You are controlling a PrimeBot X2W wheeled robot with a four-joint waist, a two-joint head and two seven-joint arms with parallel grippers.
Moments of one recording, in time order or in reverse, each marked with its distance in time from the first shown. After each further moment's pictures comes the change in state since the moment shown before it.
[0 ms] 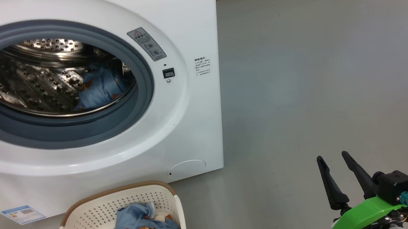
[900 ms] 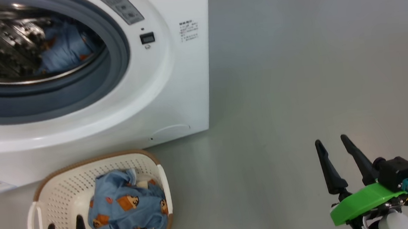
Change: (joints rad) left arm -0.169 -0.008 -0.030 0.234 -0.084 -0.079 0.000; right arm -0.036 0.000 0.000 -0.031 0.001 0.000 0.000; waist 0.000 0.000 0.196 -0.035
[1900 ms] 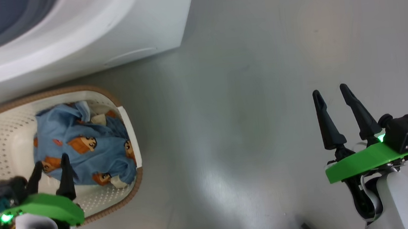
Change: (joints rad) left arm -0.512 0.153 -0.212 0.524 -0.185 -0.026 0.000; right arm -0.162 0.000 0.005 -0.060 0.034 0.000 0.000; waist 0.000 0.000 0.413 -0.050
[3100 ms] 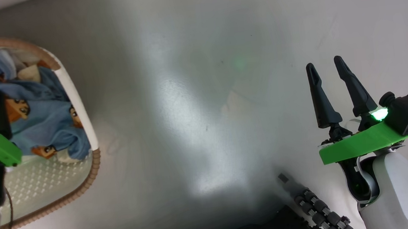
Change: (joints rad) left arm -0.412 0.200 -0.333 0.243 -0.298 0.000 0.014; right arm -0.075 0.000 0.041 -0.057 0.063 0.000 0.000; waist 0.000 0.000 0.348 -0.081
